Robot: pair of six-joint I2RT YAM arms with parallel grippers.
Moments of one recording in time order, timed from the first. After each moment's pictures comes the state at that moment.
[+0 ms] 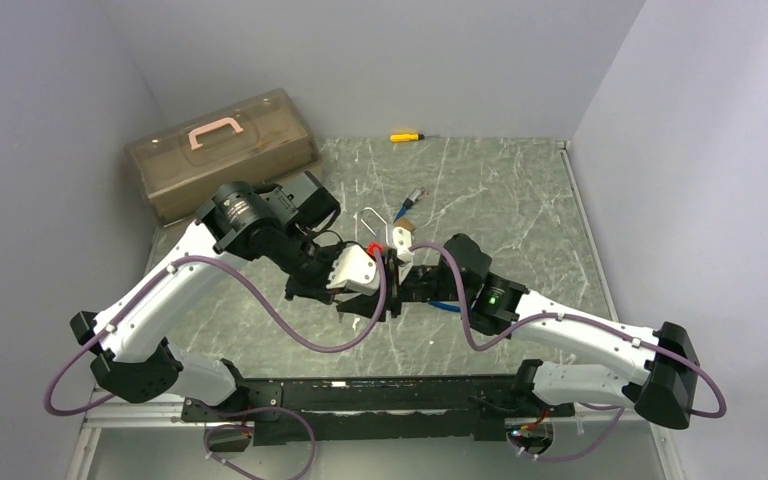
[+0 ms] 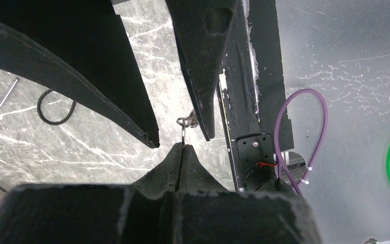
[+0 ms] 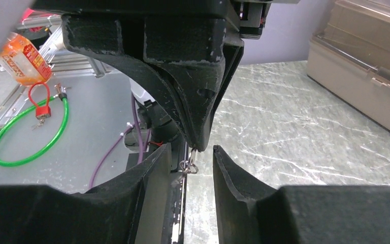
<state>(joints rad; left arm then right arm) -0.90 1.40 1.81 -1.59 0.47 0.79 1.04 1.09 0.82 0.30 -0.56 0.11</state>
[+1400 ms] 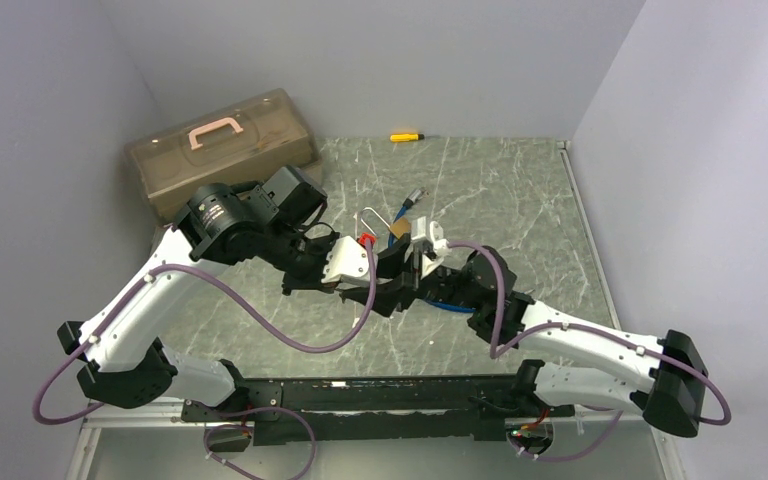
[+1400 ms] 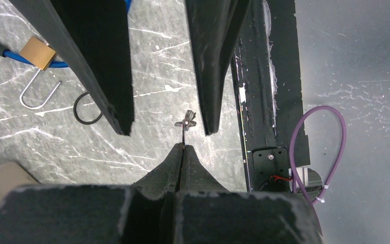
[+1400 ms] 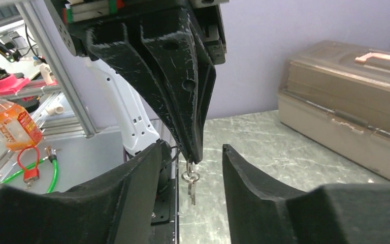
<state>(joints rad) -0.90 1.36 1.87 -1.54 0.43 0.74 1.04 1.00 0.68 0.63 -0.42 0.24</state>
